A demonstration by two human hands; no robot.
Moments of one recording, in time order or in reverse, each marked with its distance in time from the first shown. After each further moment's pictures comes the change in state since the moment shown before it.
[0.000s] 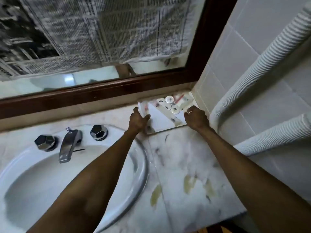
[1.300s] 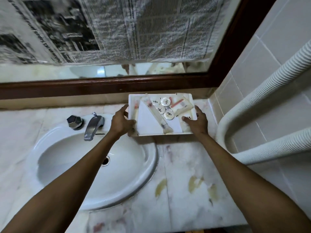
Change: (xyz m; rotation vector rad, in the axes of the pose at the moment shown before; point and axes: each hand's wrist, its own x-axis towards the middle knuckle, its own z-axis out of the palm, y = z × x) left_hand -0.085 -0.049 -0.108 -0.060 0.243 0.032; right_hand -0.029 -0.024 0.027 0.464 -0.014 -0.156
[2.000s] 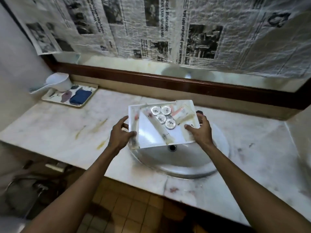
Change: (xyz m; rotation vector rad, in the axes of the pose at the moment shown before) left_hand -0.228 -0.223 -0.261 -0.284 0.398 -0.080; right_hand -0.260 -0.130 0.189 0.144 -0.303 -0.313
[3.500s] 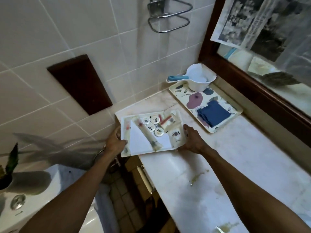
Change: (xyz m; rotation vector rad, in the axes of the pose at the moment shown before) left_hand 0.166 -0.362 -0.484 -0.064 0.606 -0.639; right_hand 0.031 -0.181 0.724 -0.600 -1.164 -0.405
